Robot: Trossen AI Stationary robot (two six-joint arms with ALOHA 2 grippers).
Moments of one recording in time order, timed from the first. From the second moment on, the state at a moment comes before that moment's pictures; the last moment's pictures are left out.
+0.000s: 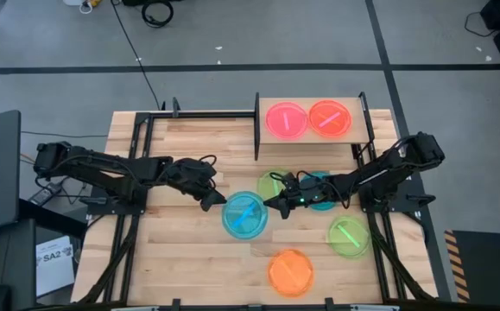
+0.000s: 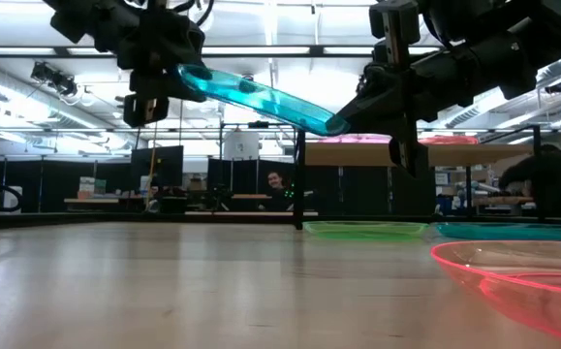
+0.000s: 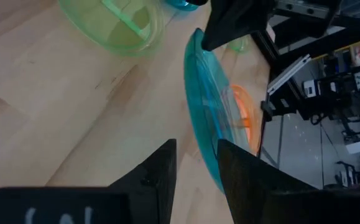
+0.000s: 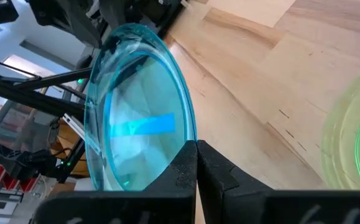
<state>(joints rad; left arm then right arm) -0.04 1.20 0.69 -0.07 0.16 -0.87 0.18 1.54 0.54 0.63 0.13 0.98</state>
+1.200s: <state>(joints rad) -0.12 1.13 0.69 -0.39 0.02 -0.84 0.03 1.09 0.54 0.38 0.11 0.83</state>
